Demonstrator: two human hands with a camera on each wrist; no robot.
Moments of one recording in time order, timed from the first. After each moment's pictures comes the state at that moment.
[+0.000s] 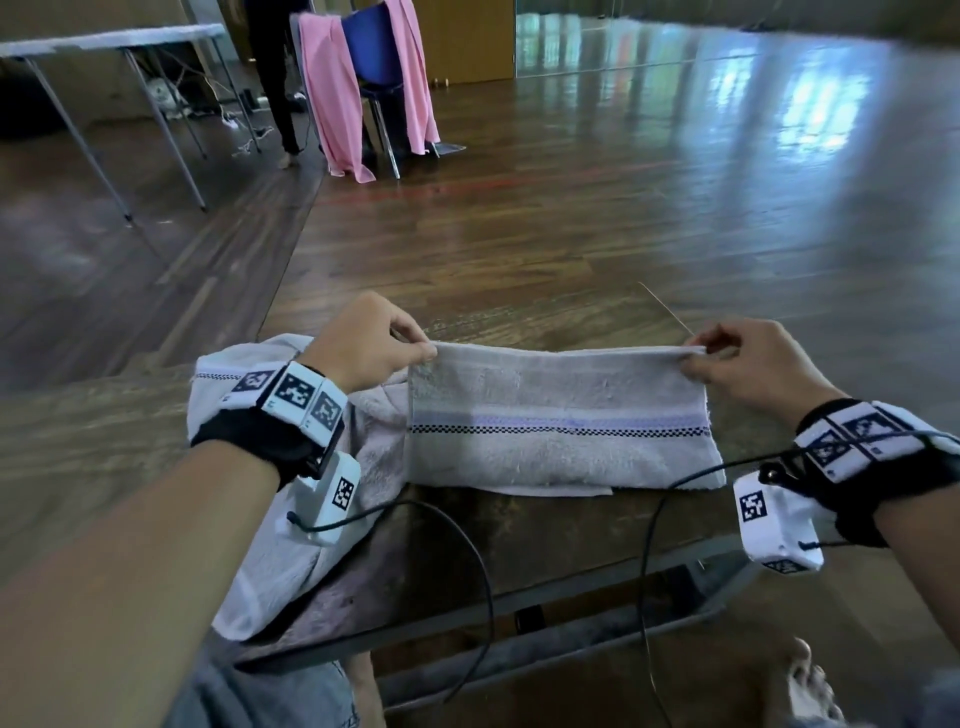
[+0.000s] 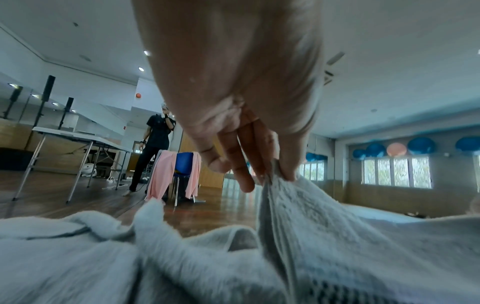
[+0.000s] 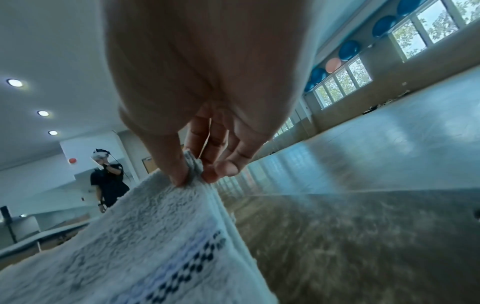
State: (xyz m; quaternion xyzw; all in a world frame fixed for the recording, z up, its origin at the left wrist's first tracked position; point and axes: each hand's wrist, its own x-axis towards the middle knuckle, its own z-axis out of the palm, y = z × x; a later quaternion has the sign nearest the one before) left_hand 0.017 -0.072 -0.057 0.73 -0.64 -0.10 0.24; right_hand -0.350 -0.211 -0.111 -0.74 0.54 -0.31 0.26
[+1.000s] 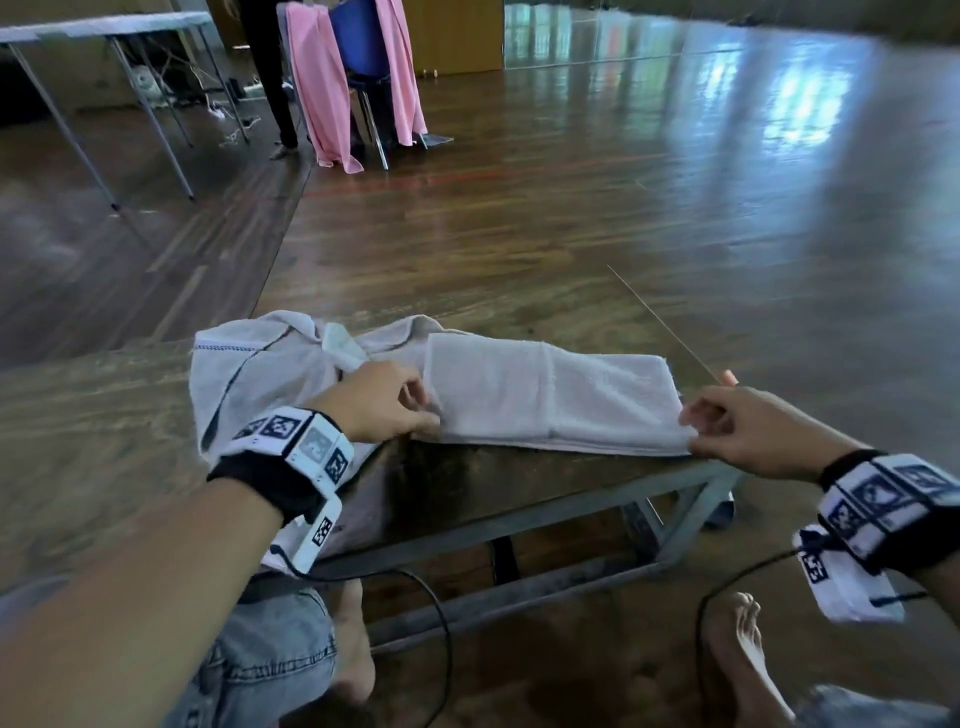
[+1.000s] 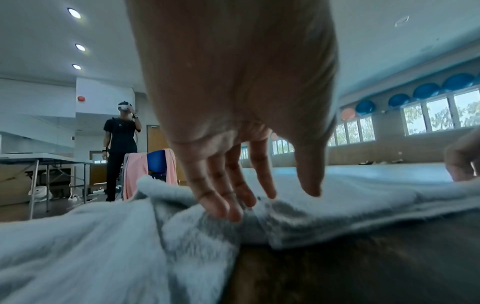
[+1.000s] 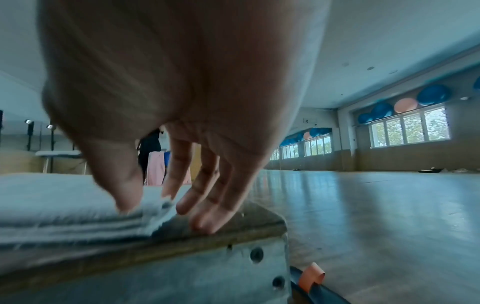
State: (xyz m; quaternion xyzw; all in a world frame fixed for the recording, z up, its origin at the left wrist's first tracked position) left_hand -0.033 -0.013 -0.096 0.75 -0.64 -0.17 0.08; right_hand -0.429 -0.131 -0.129 -0.84 0.49 -0.07 0.23
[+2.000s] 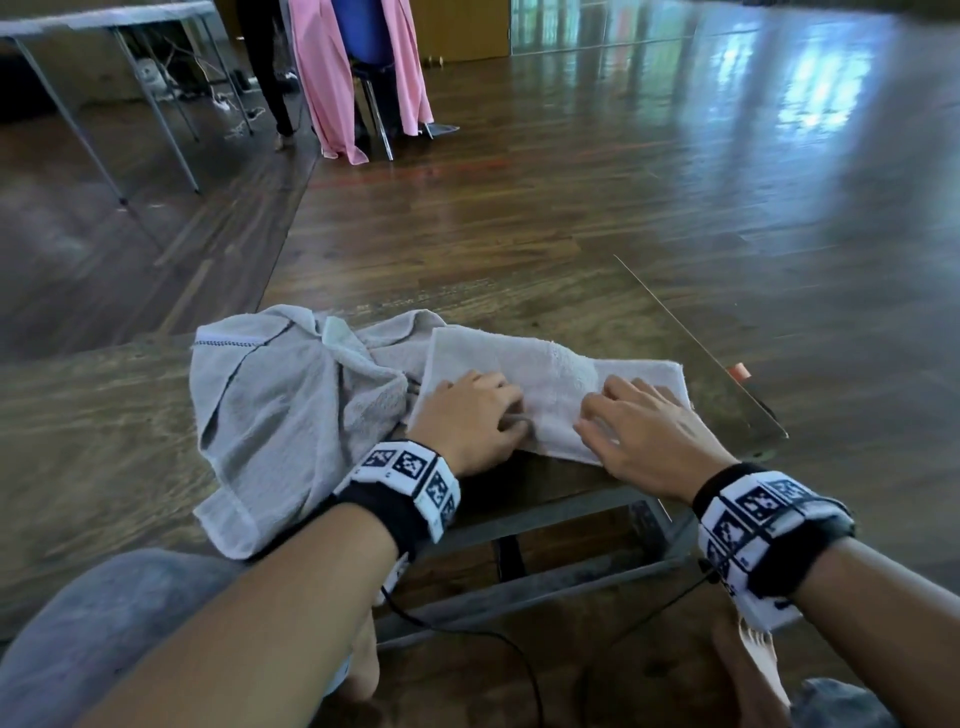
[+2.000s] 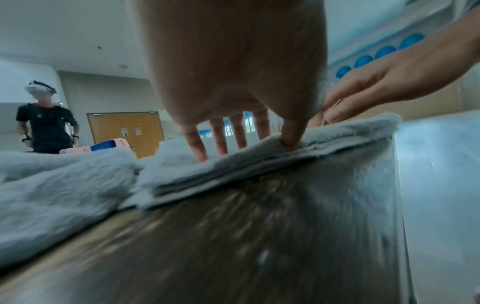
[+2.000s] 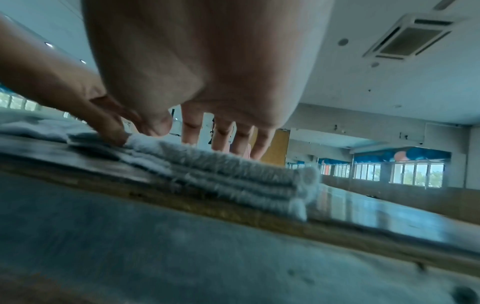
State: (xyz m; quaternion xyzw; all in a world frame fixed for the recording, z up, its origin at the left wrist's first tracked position) left_hand -0.113 -0.036 -0.138 0.67 -0.74 -0.06 0.05; right_hand -0.334 -0.089 -0.144 -0.91 0.41 -0.08 0.08
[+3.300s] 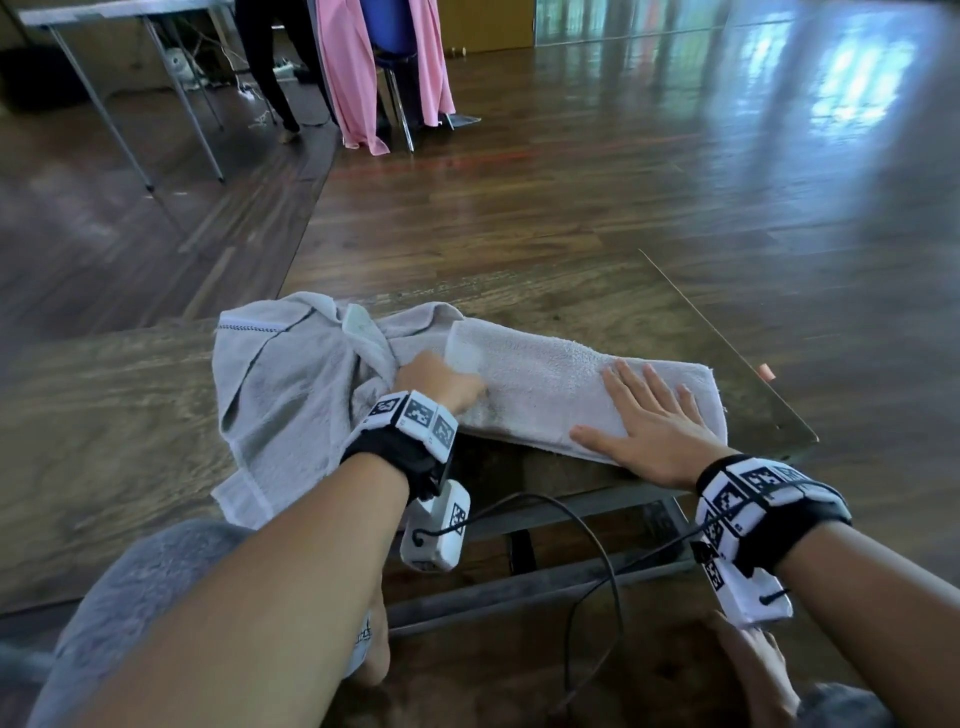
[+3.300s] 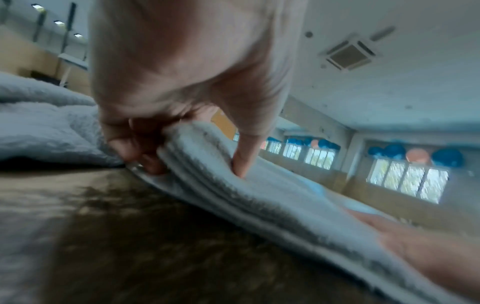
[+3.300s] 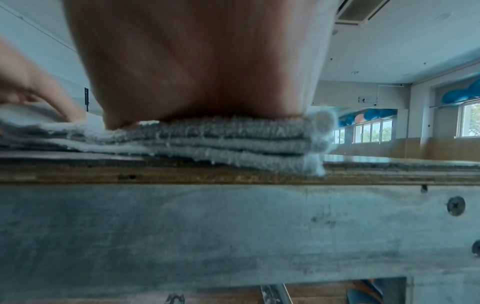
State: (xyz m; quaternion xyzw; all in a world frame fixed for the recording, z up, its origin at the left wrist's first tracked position) left_hand -0.076 -0.049 -0.128 0.88 -0.38 -0.20 0.21; right_hand -0.323 -0.109 -0.167 -0.85 0.48 0.04 0.19
